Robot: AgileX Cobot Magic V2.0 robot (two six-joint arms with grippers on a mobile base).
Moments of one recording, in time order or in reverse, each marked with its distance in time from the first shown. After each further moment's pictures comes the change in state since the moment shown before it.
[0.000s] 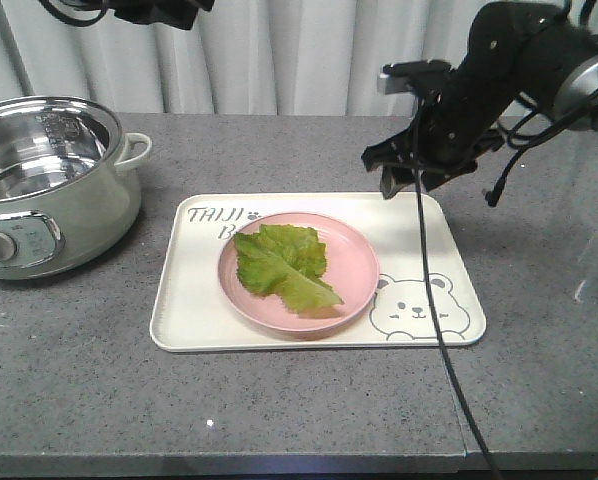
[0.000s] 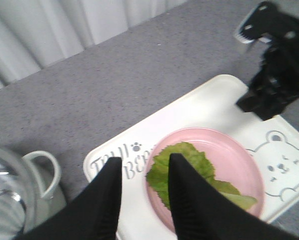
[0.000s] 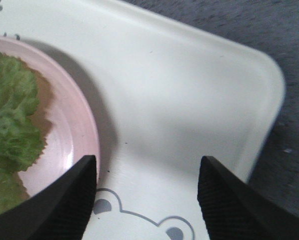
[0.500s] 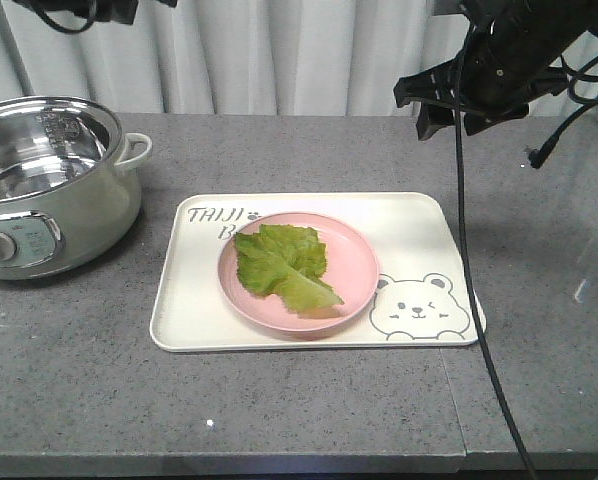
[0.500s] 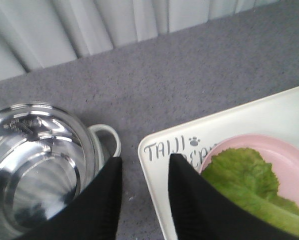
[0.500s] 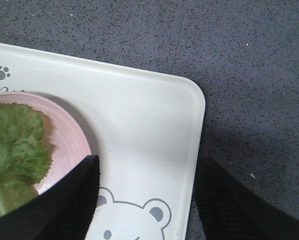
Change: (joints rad) left arm 0.022 0.001 0.078 0.212 -0.003 -0.191; right arm -0.003 -0.134 -0.035 -0.081 0.025 0.138
